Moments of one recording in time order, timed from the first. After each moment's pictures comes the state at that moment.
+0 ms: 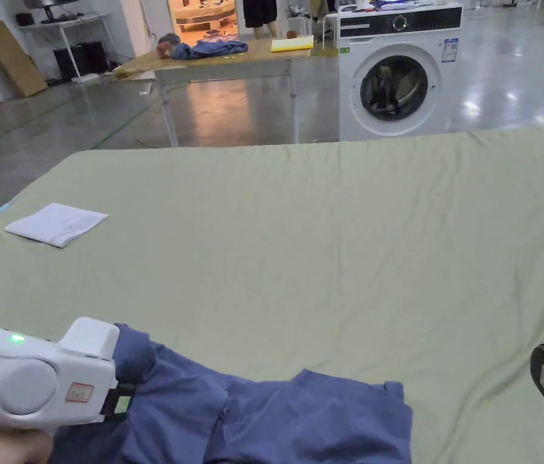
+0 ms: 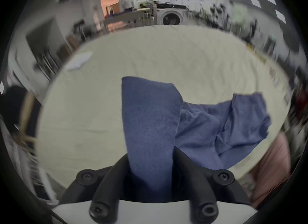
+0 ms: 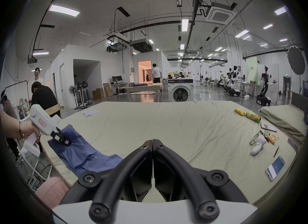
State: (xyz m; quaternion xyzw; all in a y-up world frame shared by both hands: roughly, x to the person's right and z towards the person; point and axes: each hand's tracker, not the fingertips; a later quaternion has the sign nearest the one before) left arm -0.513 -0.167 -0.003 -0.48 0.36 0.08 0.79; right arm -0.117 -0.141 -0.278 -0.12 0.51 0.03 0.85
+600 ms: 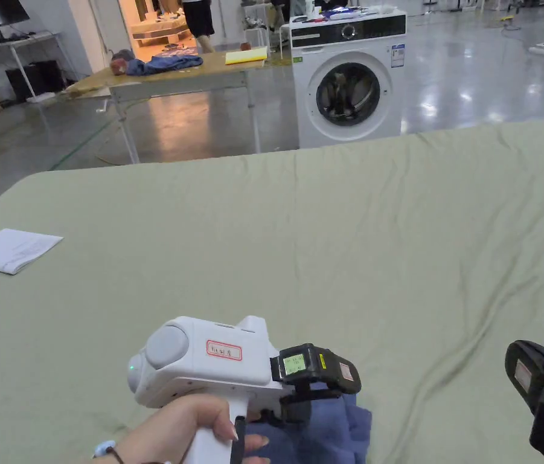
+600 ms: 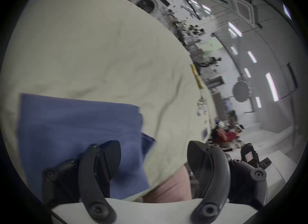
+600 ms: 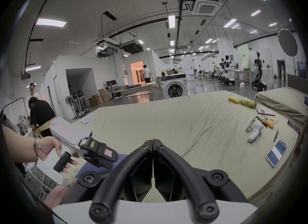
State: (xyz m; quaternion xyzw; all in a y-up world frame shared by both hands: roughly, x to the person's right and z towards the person) left arm -0.455 -0.215 -0.187 -0.34 0.04 0.51 0.79; right arm -0.087 -0.137 -0.295 -0.15 0.49 -0.02 0.86
